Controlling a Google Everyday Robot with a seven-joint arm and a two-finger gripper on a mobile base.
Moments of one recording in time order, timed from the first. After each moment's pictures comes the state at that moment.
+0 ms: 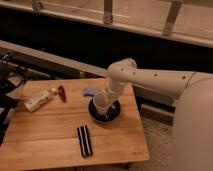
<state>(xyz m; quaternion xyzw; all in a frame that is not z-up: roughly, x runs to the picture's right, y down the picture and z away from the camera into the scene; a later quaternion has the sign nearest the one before) 0.021 0.075 0.806 -0.31 0.09 0.56 0.76</state>
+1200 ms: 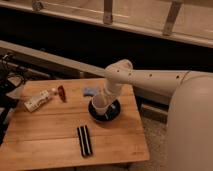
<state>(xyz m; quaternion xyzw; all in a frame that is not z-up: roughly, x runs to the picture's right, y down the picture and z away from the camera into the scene) 0.013 0.077 0.814 -0.31 0.10 0.56 0.77</state>
